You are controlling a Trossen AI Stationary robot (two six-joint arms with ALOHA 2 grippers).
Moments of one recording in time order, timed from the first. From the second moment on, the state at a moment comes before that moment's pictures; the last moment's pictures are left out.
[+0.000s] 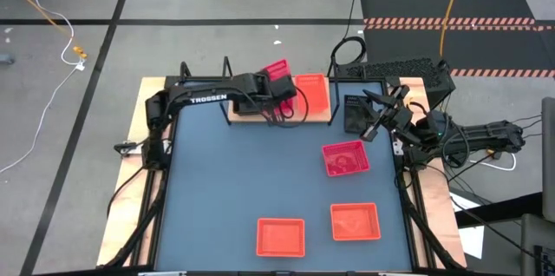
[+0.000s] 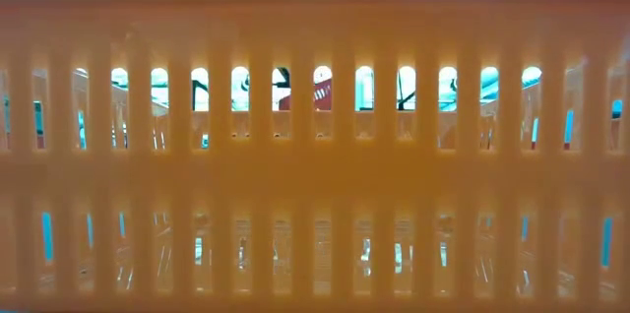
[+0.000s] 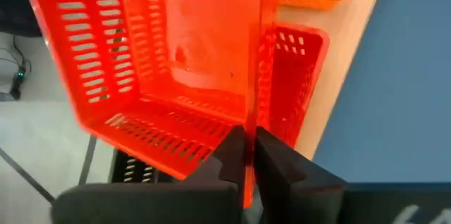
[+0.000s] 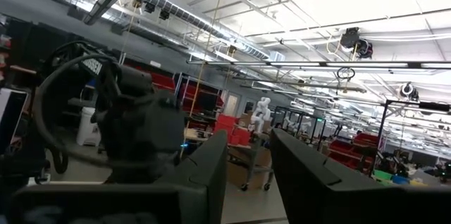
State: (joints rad) left arm 0.28 1.97 1.82 -1.01 -0.40 0.08; right arm 0.05 0.55 0.37 0.65 0.55 -0.54
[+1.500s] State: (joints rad) left arm -0.28 1.99 1.82 -1.05 0.03 0.53; right arm 0.05 0.55 0.37 0.67 0.55 -0.53
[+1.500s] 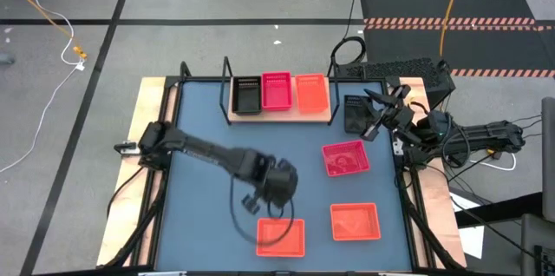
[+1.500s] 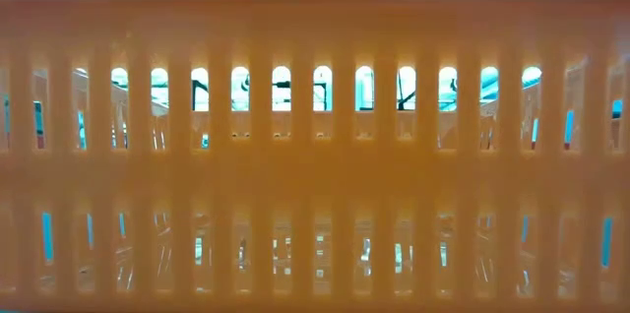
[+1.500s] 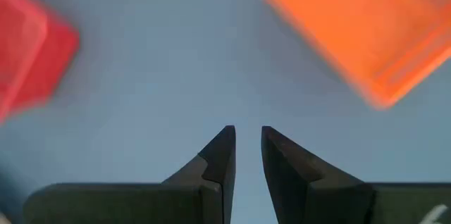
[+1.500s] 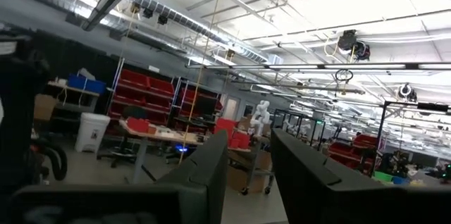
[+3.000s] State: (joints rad) left arm -0.62 2.12 1.67 -0.91 -0.23 0.59; right arm 0.27 0.57 0.37 0.49 0.47 -0.44
